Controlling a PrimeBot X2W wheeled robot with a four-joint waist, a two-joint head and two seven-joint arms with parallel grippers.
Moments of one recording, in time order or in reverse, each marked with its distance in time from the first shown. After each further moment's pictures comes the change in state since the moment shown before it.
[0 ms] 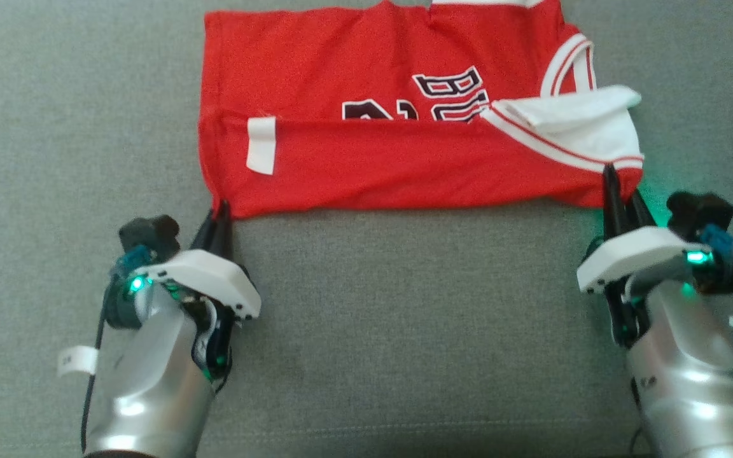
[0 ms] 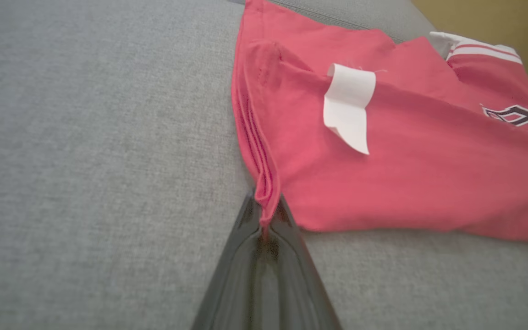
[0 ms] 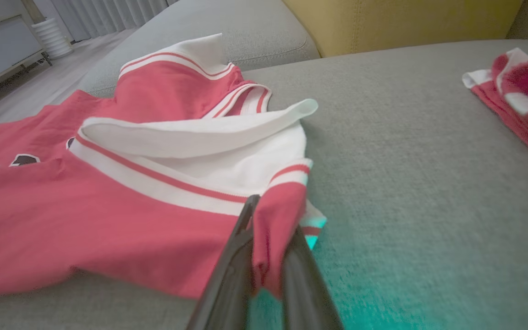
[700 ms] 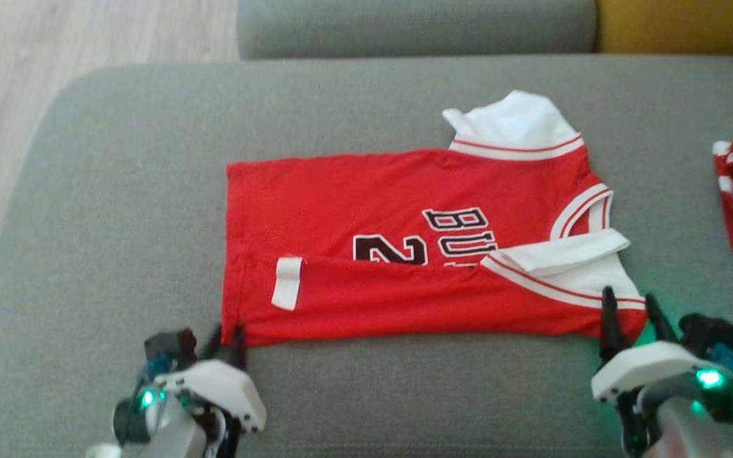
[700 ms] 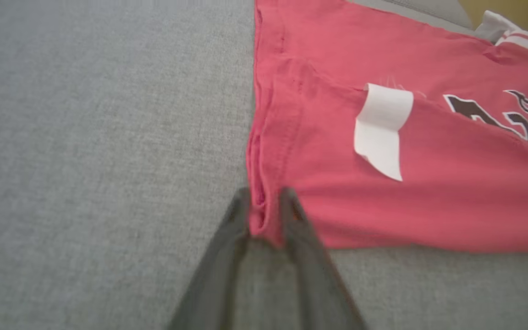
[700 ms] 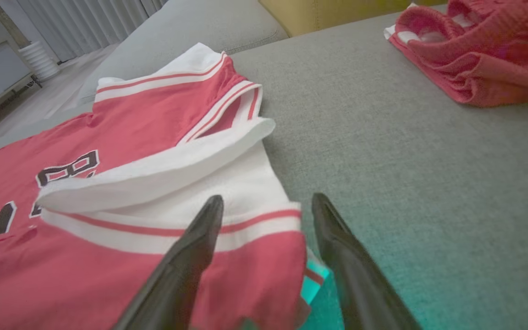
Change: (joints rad) left arm 0.277 -0.016 0.049 -0.026 0.087 0.035 0.019; right arm 0.300 0.019 -0.066 -0.058 0.070 0.000 0.007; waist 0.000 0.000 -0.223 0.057
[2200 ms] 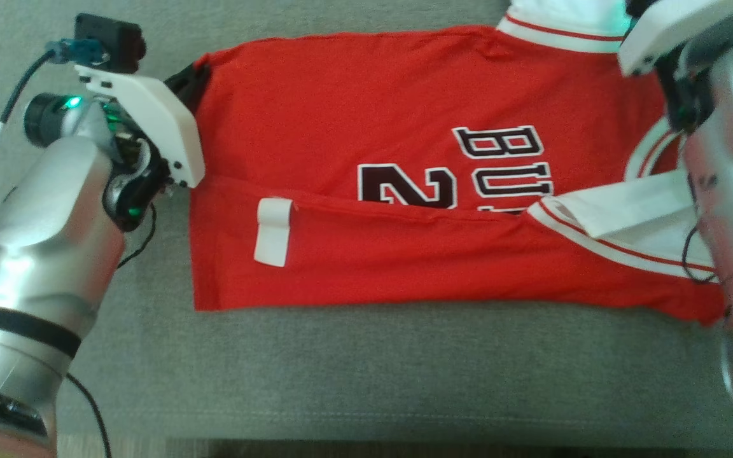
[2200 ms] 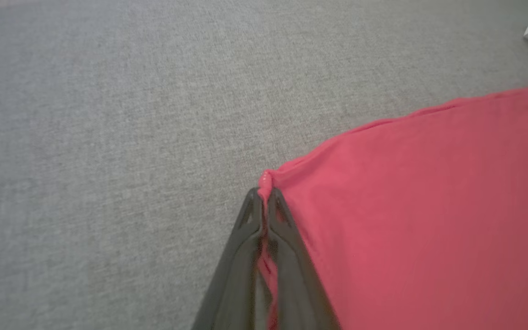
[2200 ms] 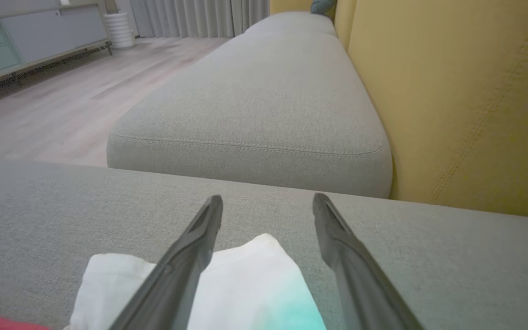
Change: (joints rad) left arm -0.709 0.292 -0.442 -0.023 -0.343 -0.146 0.372; right arm -0.826 -0.126 0.266 0.152 -0.060 0.000 0.117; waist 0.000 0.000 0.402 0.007
